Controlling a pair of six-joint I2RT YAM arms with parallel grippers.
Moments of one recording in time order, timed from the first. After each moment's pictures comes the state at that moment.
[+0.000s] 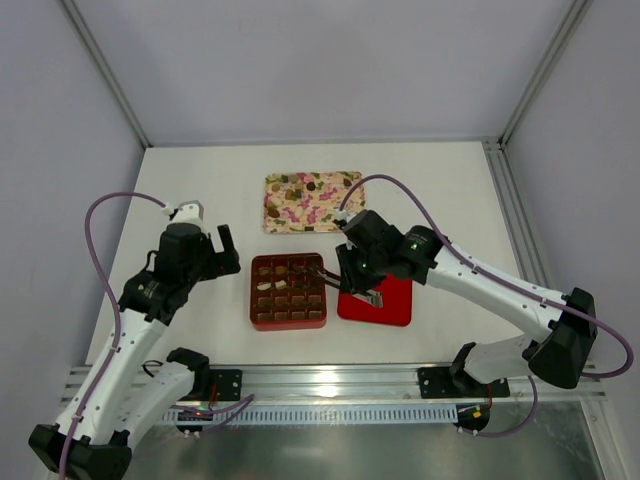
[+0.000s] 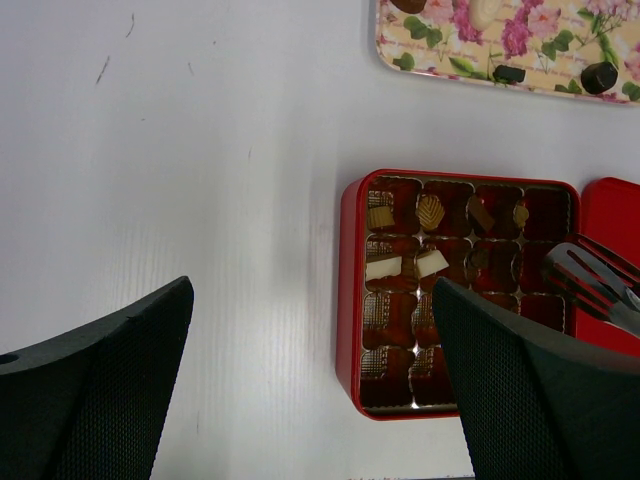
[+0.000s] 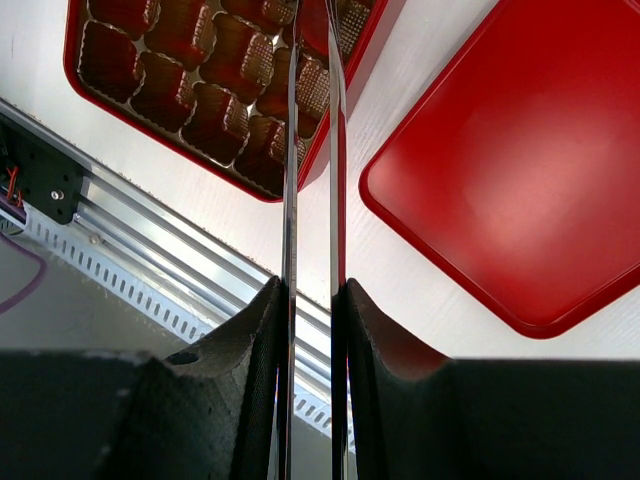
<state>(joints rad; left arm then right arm) -0.33 0.78 0.86 -0.75 -0.20 -0.40 0.91 1.34 1.21 -0.86 -0.03 0.50</state>
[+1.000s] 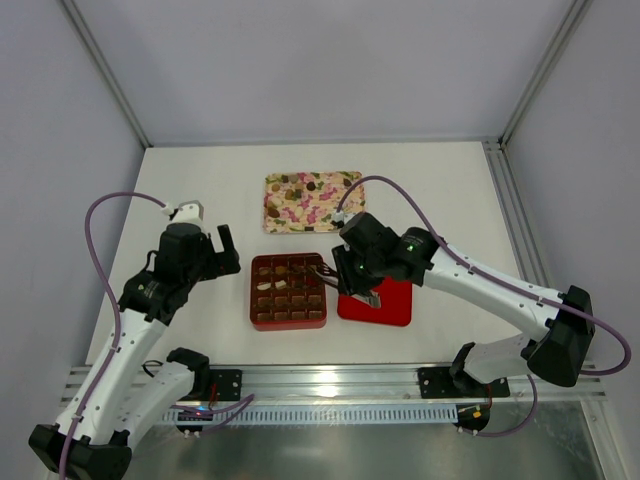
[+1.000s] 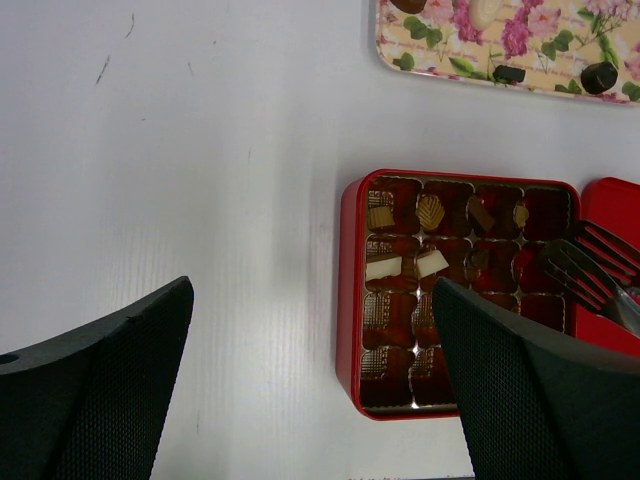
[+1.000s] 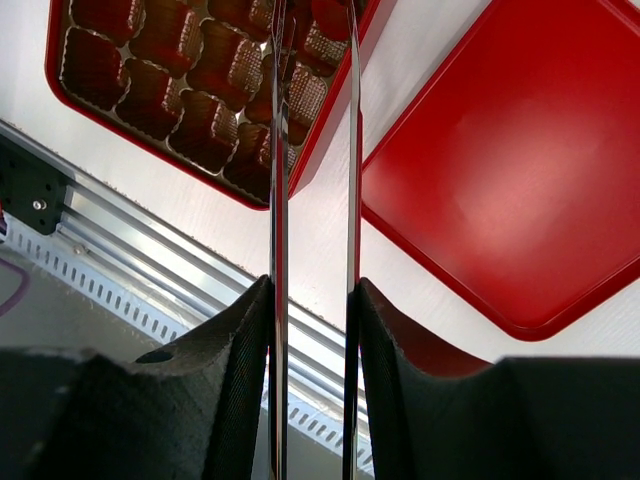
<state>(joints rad) -0.33 0.78 0.86 -0.75 -0.20 -0.40 0.93 1.35 1.21 -0.85 0.01 0.51</state>
